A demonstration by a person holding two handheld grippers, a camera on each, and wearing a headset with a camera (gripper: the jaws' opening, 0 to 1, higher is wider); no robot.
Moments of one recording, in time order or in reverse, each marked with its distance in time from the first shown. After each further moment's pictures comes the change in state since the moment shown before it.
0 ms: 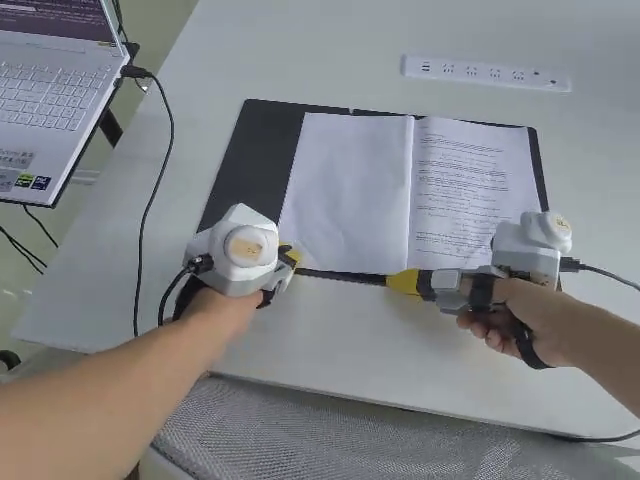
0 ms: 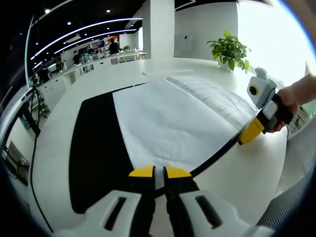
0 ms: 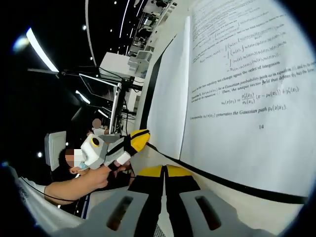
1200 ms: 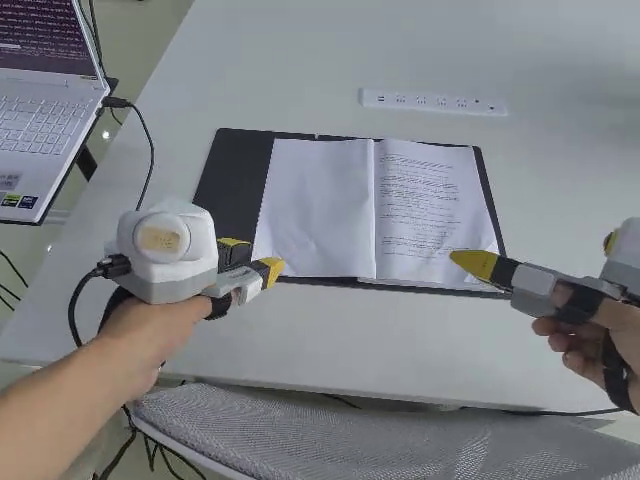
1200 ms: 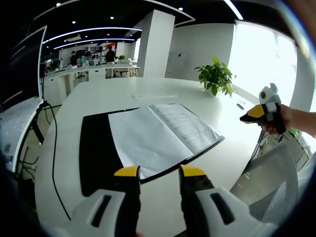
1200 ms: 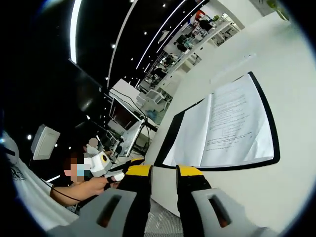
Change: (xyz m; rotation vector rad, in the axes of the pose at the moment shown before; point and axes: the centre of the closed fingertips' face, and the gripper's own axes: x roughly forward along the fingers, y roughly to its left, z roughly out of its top) left arm -0.115 -0.040 0.054 -0.093 -0.117 -0.134; right arm -0.152 0.106 0.012 -0.251 -0.455 -0.093
